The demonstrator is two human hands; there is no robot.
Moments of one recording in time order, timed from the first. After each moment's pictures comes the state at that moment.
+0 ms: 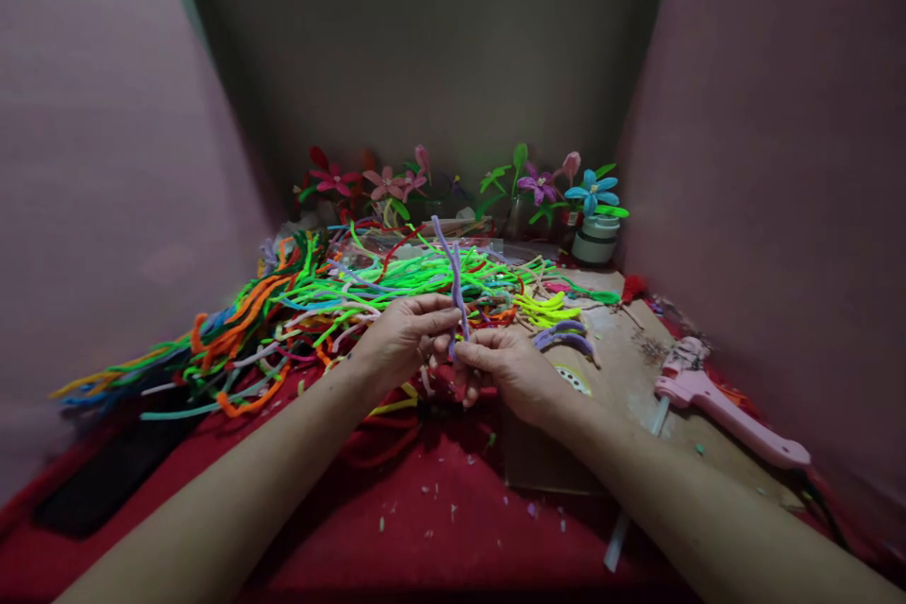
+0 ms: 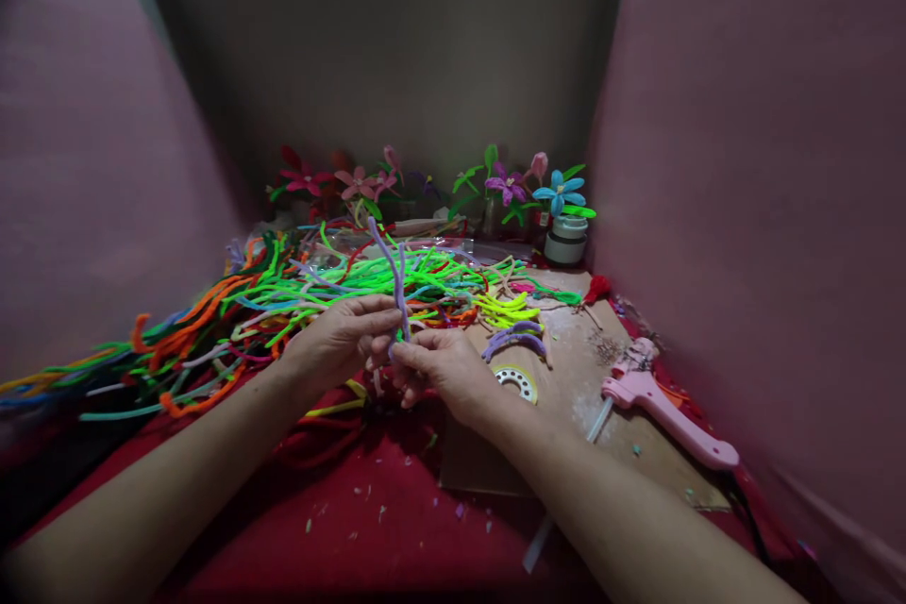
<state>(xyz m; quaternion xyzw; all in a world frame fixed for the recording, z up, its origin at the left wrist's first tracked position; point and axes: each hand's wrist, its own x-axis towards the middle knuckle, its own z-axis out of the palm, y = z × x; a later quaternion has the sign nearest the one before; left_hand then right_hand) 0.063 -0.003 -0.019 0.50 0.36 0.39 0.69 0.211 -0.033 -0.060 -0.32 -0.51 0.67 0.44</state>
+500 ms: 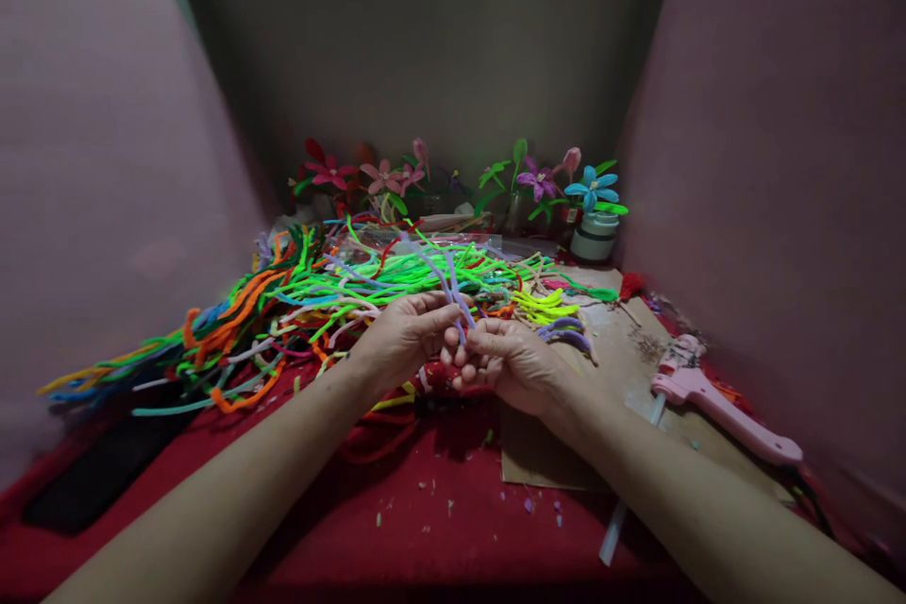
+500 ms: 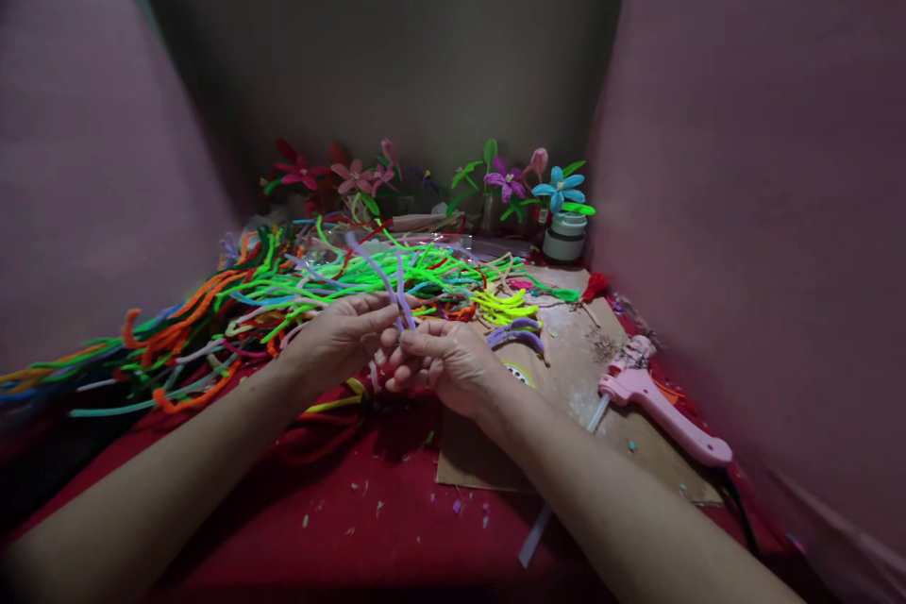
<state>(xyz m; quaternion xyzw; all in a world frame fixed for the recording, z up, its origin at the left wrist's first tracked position) 0.065 -0.005 -0.026 0.49 0.30 0.39 0.72 0.218 -0.028 -0.058 -0.23 -0.39 0.77 0.44</state>
